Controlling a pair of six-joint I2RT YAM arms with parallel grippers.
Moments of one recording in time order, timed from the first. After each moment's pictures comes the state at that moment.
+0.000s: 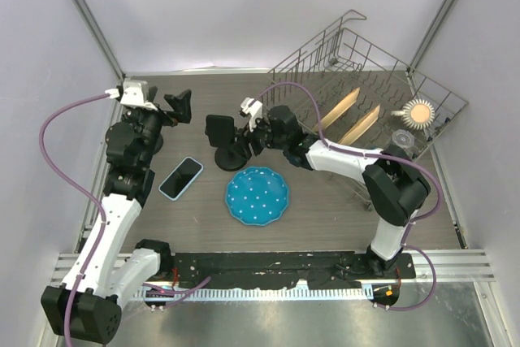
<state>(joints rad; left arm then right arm) -0.16 0.88 0.81 0.30 0.08 -0.14 0.74 1.78 1.14 0.32 -0.38 0.00</state>
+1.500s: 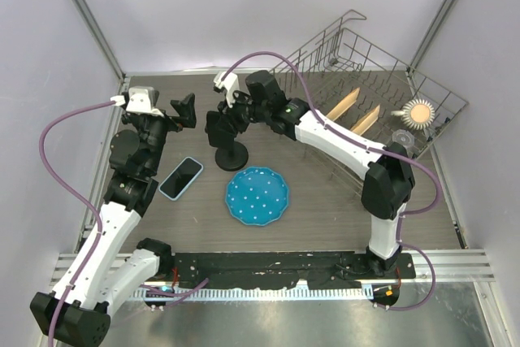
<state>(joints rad) -0.31 0.81 0.81 0.24 -0.14 -0.08 0.78 1.88 1.71 -0.28 -0.40 -0.13</state>
